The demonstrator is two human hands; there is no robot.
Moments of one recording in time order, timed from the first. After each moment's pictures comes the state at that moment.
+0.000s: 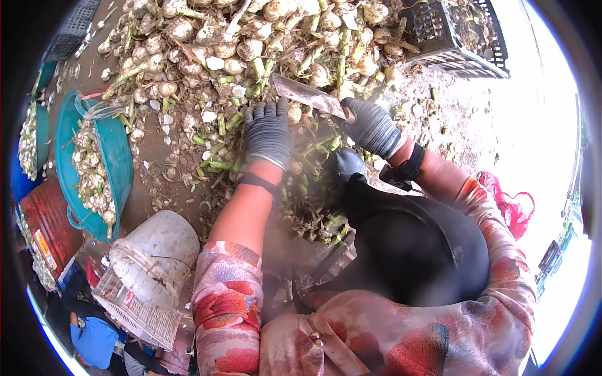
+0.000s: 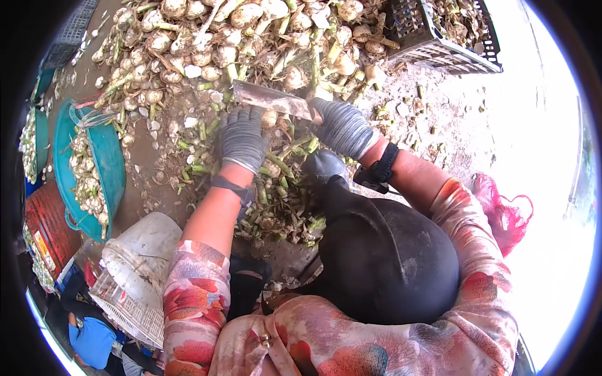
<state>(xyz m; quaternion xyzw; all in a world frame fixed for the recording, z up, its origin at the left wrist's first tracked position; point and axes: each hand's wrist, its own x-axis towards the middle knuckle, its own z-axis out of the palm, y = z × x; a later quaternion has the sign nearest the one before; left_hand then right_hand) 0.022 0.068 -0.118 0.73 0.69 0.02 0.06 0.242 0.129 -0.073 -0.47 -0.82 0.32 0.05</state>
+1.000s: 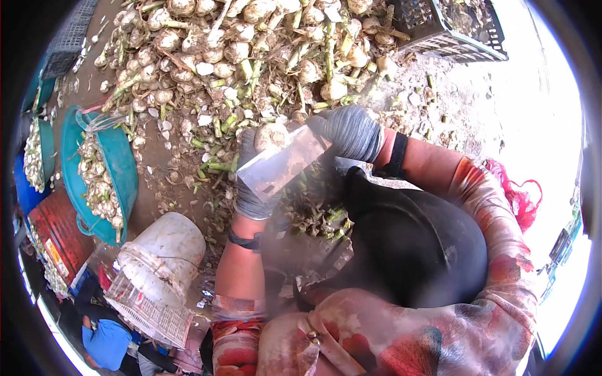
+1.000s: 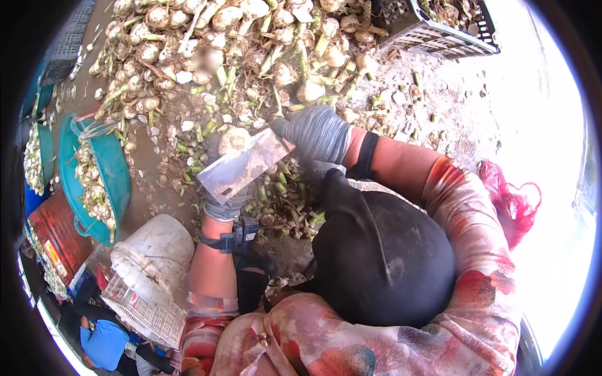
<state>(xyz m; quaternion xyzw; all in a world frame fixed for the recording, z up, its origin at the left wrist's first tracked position) 0.015 0.001 -0.055 0.51 0.60 0.37 0.48 0.232 0.118 -0.065 -0.26 -0.93 0.25 0.06</state>
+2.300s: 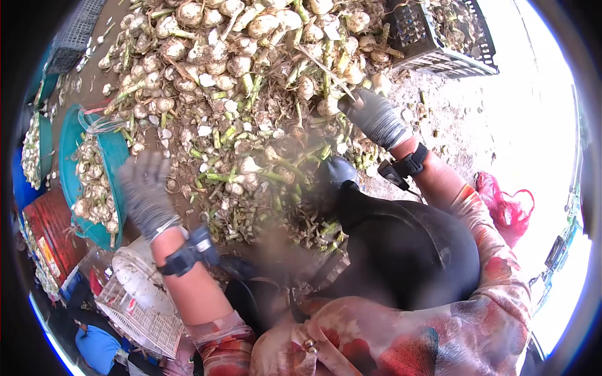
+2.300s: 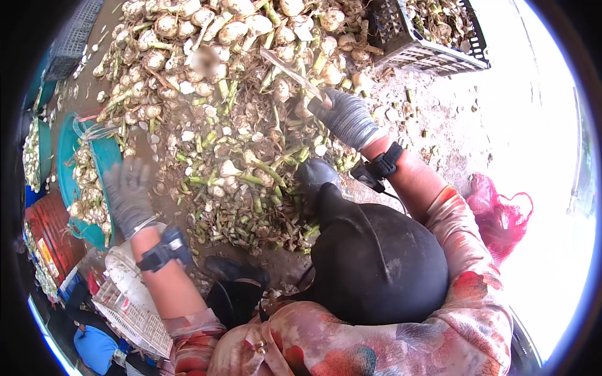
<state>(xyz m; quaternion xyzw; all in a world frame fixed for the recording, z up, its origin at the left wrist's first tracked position) -0.121 0.022 0.015 0.11 0.64 0.68 0.36 0.281 0.156 -0.096 -0.53 -0.77 0.33 0.11</state>
